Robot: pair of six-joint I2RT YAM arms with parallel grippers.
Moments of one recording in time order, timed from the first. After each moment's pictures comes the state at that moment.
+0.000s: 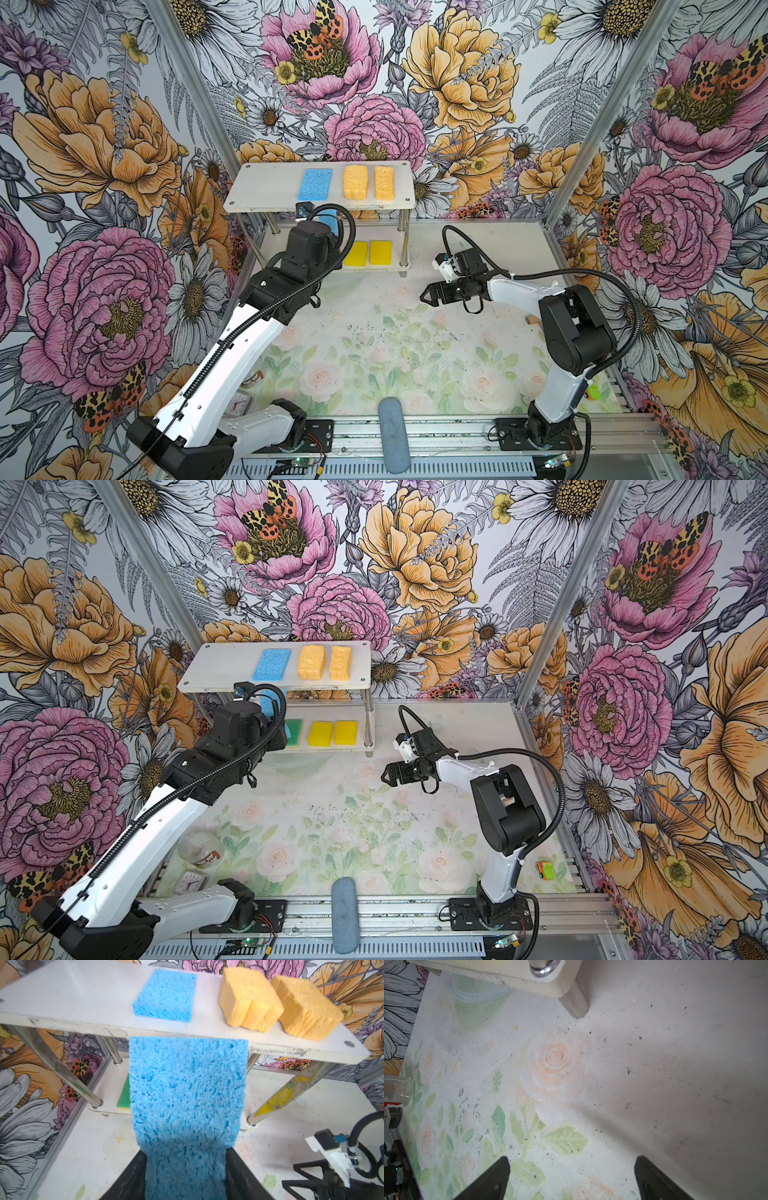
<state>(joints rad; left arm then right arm) -0.46 1.15 1.43 -0.74 -0.49 -0.32 0.37 1.81 1.11 -0.31 -0.49 0.12</state>
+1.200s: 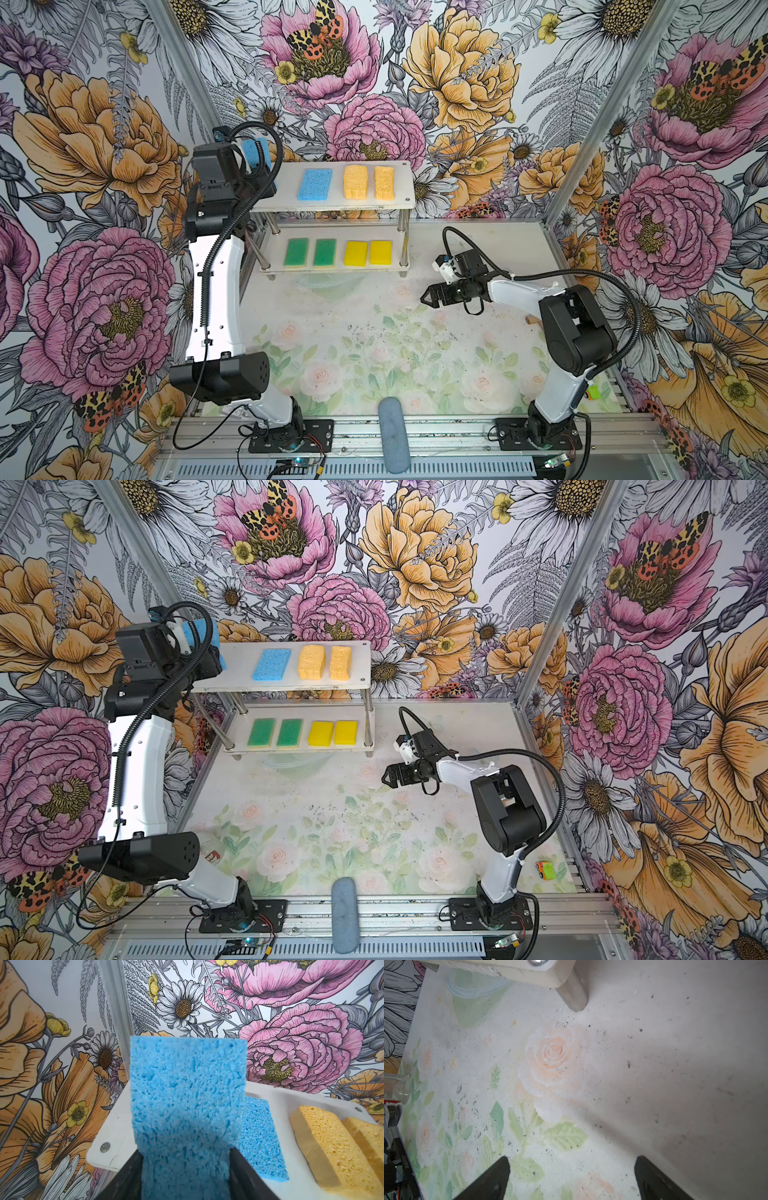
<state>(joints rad) 0.13 1.60 2.07 -0.77 0.00 -0.13 0.37 1.81 1.09 -0.31 -0.49 0.12</state>
